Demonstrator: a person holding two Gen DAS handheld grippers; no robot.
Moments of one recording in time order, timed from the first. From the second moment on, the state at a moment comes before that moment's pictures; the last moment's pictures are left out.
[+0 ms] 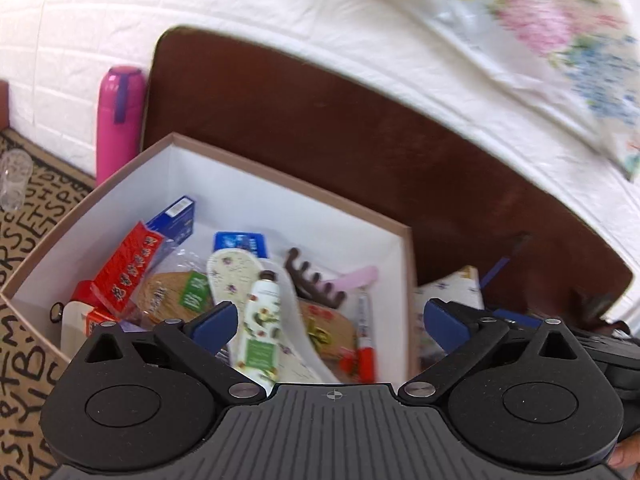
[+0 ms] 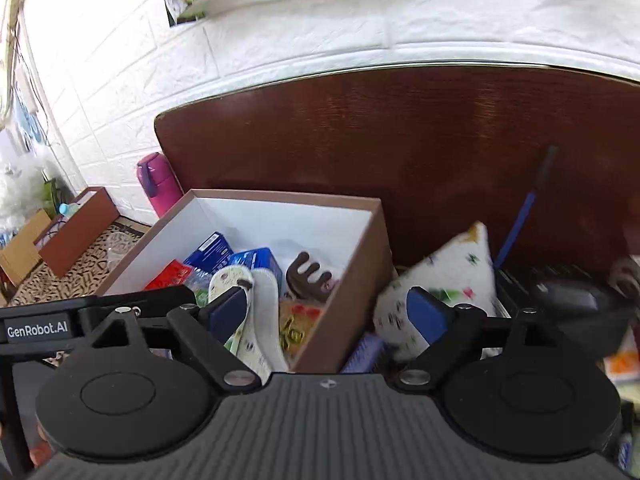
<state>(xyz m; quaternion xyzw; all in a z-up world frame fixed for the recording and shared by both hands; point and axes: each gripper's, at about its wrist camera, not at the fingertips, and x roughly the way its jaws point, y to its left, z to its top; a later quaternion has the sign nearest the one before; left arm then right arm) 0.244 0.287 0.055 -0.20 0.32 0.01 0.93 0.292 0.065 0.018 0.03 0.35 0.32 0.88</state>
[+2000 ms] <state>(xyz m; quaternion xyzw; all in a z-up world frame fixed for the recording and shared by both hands) 0.118 0.085 -0.081 -0.10 0.47 -0.08 0.87 0.164 -0.117 -0.124 -0.07 0.36 0.20 0.91</state>
